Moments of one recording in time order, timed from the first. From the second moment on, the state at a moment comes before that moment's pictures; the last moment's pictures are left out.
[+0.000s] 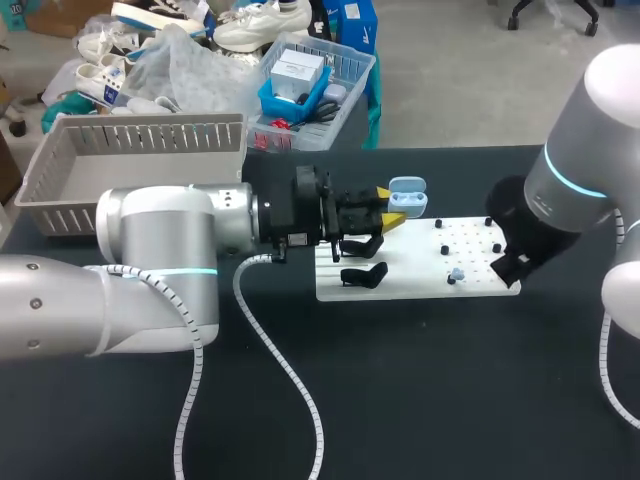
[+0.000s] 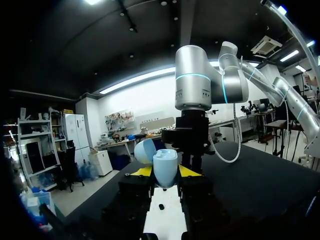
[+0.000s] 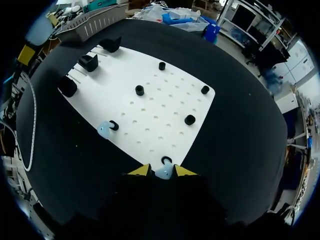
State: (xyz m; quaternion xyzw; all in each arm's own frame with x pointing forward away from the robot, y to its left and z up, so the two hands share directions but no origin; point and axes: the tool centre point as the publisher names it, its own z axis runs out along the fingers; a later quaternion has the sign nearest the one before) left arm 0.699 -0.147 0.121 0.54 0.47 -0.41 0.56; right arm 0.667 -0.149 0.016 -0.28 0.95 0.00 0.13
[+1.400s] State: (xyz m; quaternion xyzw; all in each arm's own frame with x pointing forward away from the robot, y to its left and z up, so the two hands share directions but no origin) left arm 0.699 -0.147 0.121 0.54 0.47 -0.41 0.56; right arm 0.665 -0.144 0.036 -0.30 0.94 -0.01 0.14
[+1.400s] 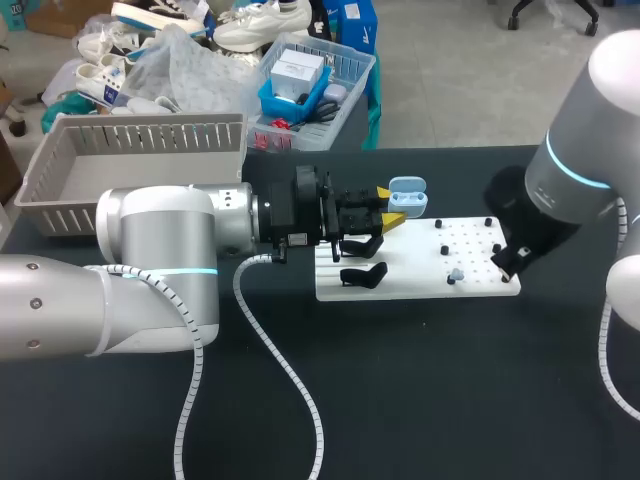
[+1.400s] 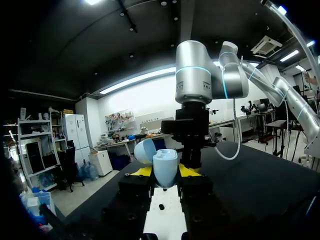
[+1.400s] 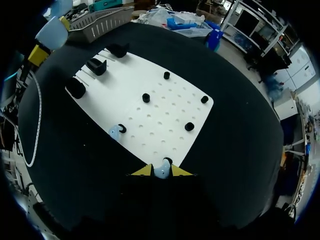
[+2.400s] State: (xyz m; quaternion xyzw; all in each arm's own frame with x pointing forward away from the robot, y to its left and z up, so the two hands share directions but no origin) left arm 0.699 -0.147 0.121 0.54 0.47 -0.41 0.56; right arm 0.663 -0.141 0.045 -0.29 0.94 0.00 0.15
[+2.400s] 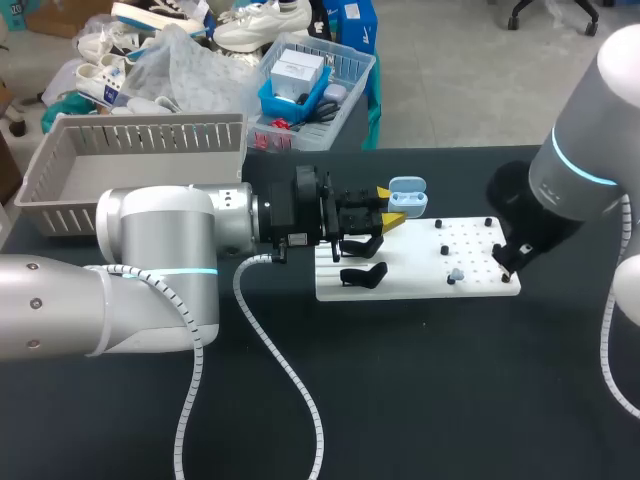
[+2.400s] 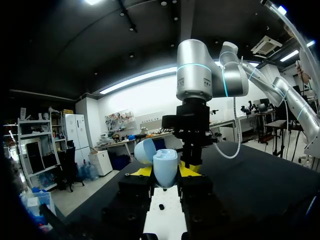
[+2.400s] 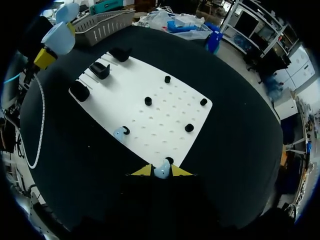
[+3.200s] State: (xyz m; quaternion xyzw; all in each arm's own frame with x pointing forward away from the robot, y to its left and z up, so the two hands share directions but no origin) left arm 0.699 -0.147 0.121 0.54 0.47 -0.41 0.56; right arm 0.599 -0.121 0.095 0.02 0.99 -0.01 0.15
